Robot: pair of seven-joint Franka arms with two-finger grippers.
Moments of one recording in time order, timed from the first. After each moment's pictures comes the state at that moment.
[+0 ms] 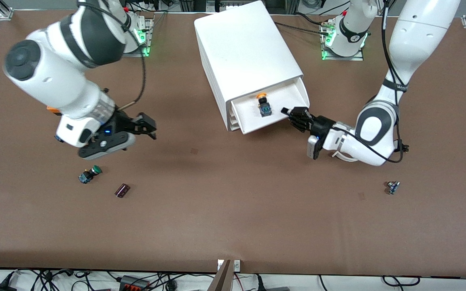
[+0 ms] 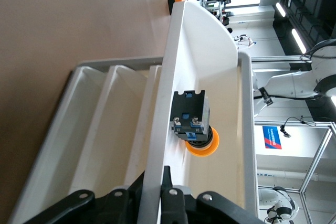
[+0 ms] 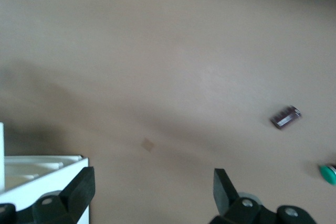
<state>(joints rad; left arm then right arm) -0.03 0.60 -0.14 -1.77 -1.05 1.52 0.87 0.41 0.31 -0.03 -1.52 0.18 2.01 0.00</state>
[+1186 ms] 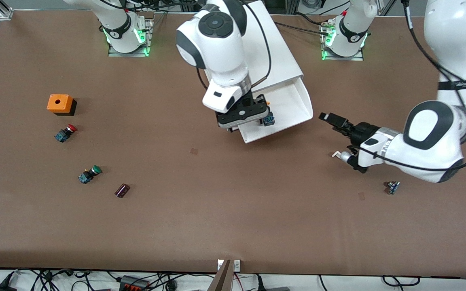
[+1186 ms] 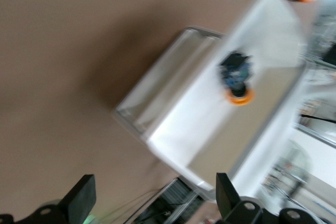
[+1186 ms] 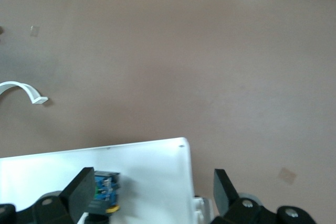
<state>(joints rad) 0.03 0.55 -0.14 -1.35 -0.48 1.29 0.24 0.84 0.62 -0.04 -1.17 0.00 2.09 0.58</state>
